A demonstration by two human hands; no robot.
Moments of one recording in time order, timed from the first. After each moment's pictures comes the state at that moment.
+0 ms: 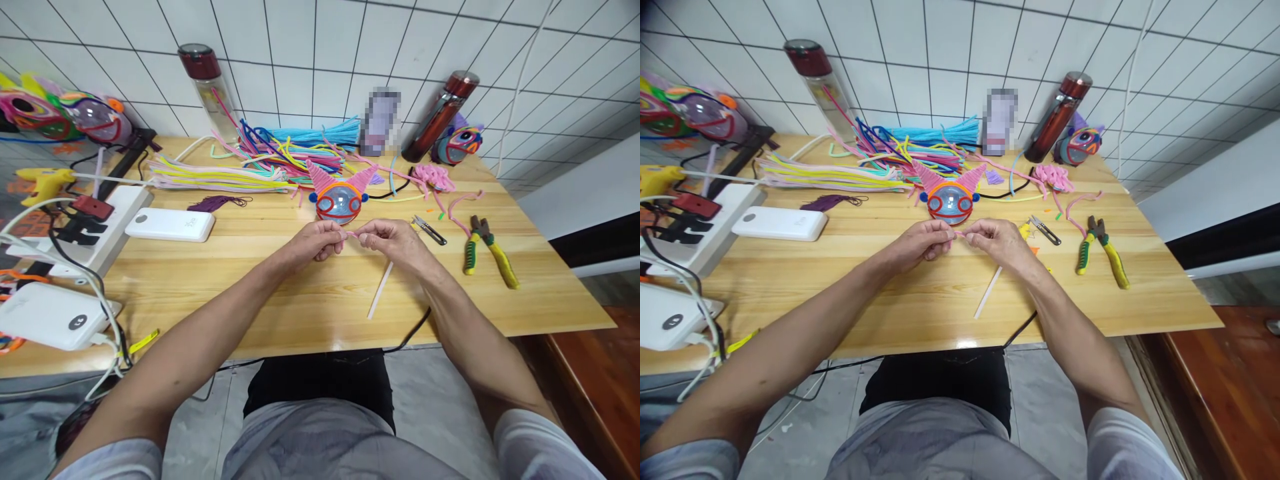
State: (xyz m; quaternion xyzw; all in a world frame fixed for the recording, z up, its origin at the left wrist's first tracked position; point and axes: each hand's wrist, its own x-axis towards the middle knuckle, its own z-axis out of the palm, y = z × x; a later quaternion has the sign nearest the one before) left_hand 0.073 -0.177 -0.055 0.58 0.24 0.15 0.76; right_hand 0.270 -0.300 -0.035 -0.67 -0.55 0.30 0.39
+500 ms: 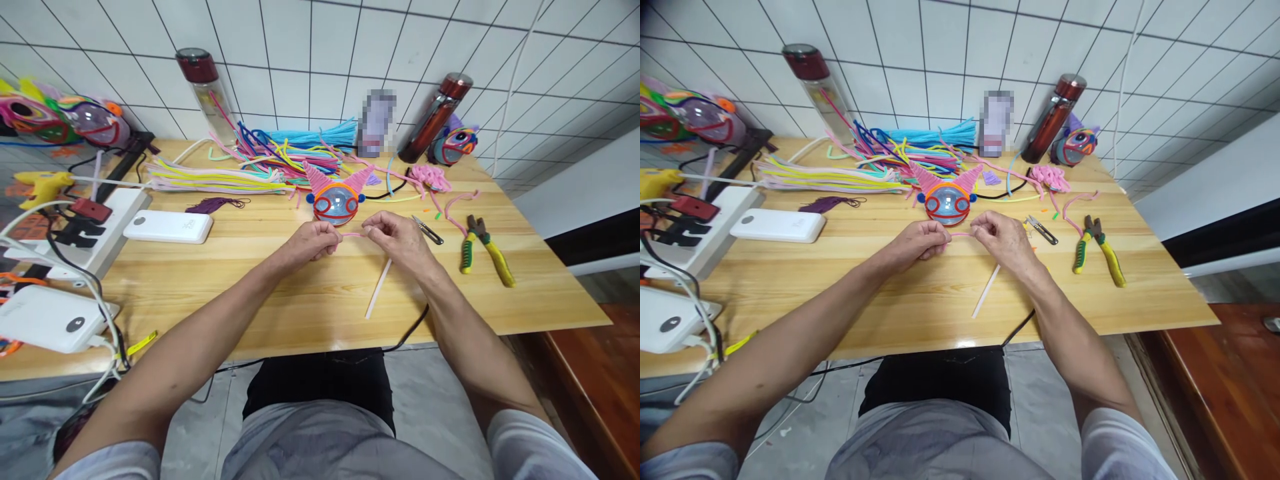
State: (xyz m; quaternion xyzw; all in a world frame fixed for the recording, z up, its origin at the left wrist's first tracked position) left_hand 0.073 -0.176 -0.056 0.63 0.29 0.15 0.70; right_hand 0.271 -0.302 -0.029 -0.73 -0.56 0.15 0.37
